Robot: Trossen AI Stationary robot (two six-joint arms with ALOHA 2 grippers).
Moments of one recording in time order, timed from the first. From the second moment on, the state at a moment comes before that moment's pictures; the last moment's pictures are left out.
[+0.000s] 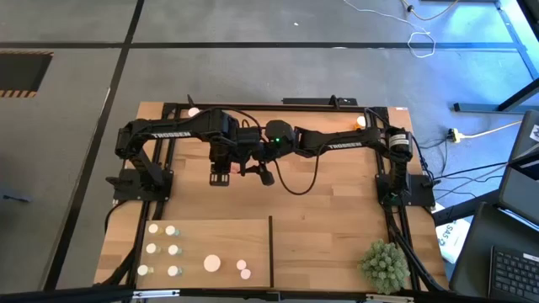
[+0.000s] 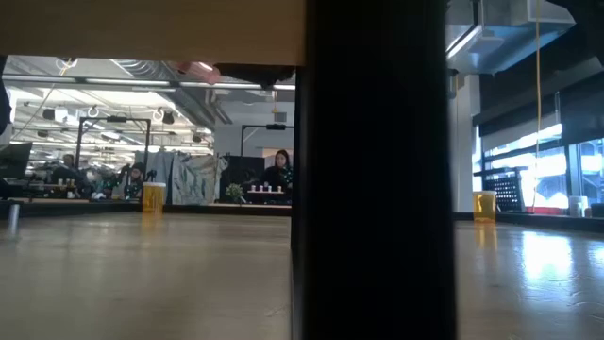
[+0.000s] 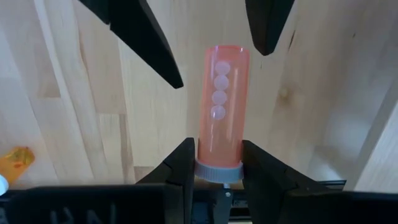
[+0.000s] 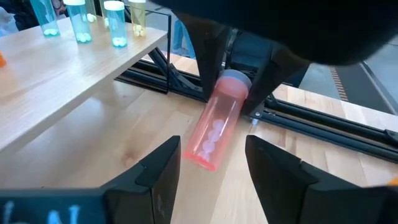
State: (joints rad) left arm 0.09 1.70 1.76 -1.58 0.03 0.03; right arm -0.14 1.96 1.42 0.20 -0.46 -0.27
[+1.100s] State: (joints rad) left arm 0.02 1.70 1.76 -1.57 -0.13 0.49; right arm -0.15 2.02 1.42 0.26 -0.54 -0.21
